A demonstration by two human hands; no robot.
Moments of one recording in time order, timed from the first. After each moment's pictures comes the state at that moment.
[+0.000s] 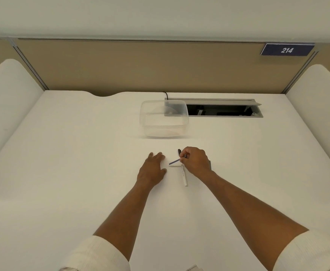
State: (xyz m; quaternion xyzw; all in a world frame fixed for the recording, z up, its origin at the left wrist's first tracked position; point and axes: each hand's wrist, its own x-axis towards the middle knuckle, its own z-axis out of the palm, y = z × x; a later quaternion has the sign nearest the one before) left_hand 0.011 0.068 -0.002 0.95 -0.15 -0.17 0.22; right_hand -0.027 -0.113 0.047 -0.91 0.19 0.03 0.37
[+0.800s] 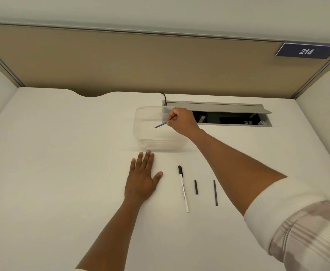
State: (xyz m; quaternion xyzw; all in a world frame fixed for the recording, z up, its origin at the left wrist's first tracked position) left_hand 0.066 0.078 -0.045 0.97 -0.20 -0.03 0.17; right_hand 0.173 -0.128 0.088 -0.91 0.10 -0.01 0.40
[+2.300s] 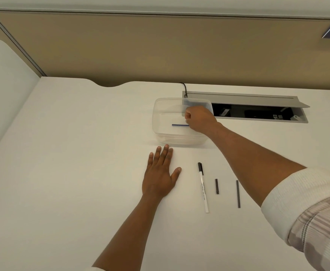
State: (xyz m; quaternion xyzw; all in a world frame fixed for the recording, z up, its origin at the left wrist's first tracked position) left_hand 0.064 0.076 -0.043 0.97 -0.18 -0.02 0.17; right_hand 0.201 -0.127 0.051 -0.98 0.02 0.09 0.19
